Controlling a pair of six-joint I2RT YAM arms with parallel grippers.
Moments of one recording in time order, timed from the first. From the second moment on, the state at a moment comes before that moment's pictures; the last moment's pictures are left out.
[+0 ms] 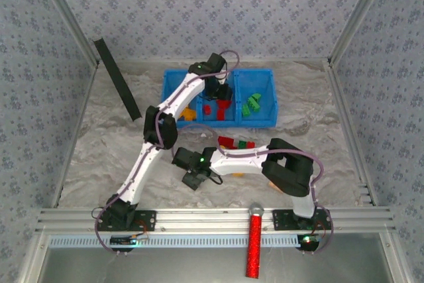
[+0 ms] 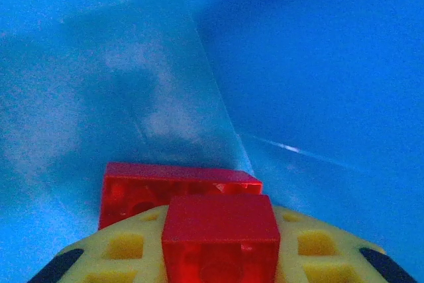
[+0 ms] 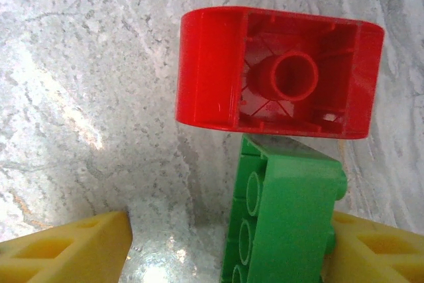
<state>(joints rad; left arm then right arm) -0.58 2.69 2.68 -1.10 0.27 -0.31 1.21 1.92 1.24 -0.56 0.17 0.19</state>
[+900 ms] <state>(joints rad) -0.59 2.59 2.67 -1.11 0.22 -0.33 1.22 1.91 1.23 -0.54 0.15 0.19</state>
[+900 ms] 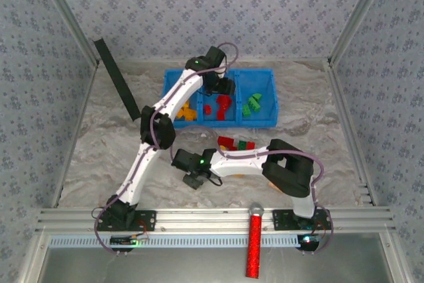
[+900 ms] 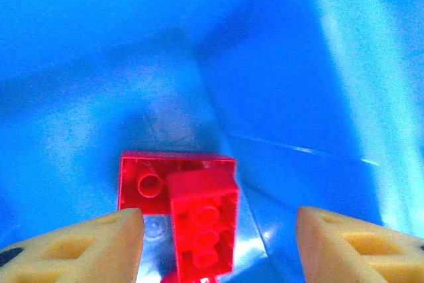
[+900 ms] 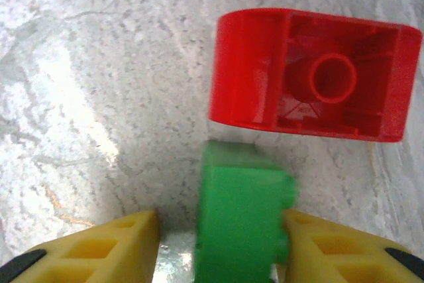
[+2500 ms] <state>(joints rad) -0.59 1.38 1.30 -0.98 -0.03 -0.16 0.38 1.43 1.17 -0.77 0.06 0.13</state>
